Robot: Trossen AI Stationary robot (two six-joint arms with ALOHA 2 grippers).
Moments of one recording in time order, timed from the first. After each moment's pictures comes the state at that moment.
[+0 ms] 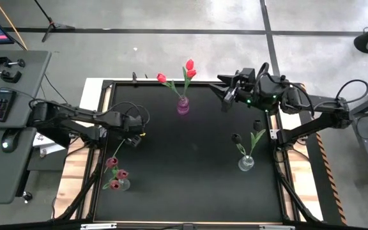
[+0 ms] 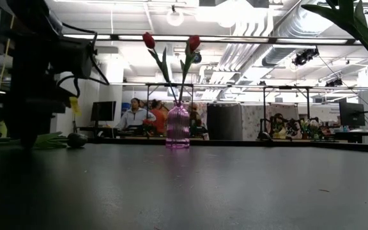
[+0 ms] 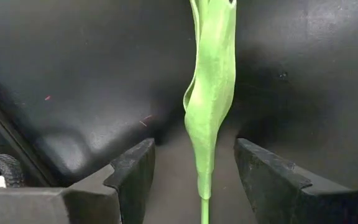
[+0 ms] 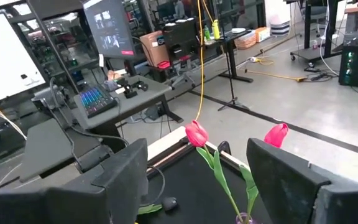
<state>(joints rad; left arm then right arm) 0.13 1.28 0.54 -0.92 -0.14 -0.89 0.02 1.22 1.46 -0.37 0.54 0.33</state>
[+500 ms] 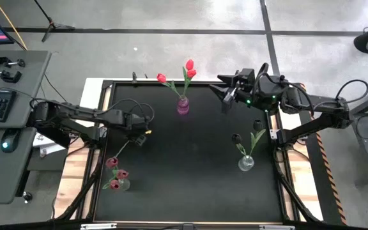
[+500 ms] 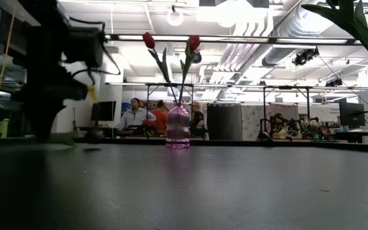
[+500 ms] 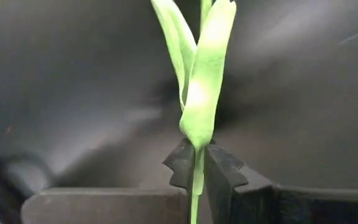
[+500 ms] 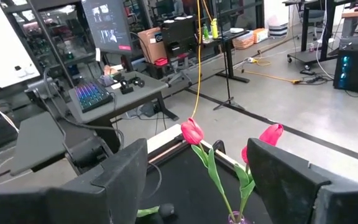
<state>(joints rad) 0.12 1.30 0.62 -0.88 -0.11 -0.84 0.02 1.22 1.46 -0.39 0.55 0.30</state>
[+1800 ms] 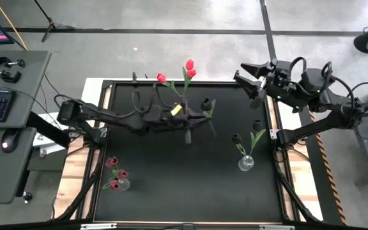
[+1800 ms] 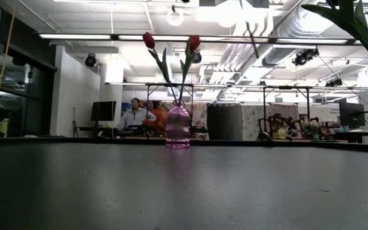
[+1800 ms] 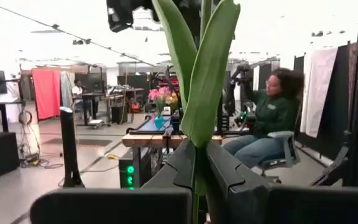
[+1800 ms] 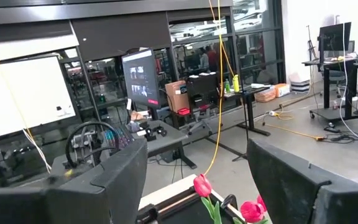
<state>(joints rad) -0.06 1.65 1.15 0.75 -0.16 0.06 0.07 1.03 1.46 -0.29 0.52 0.11</state>
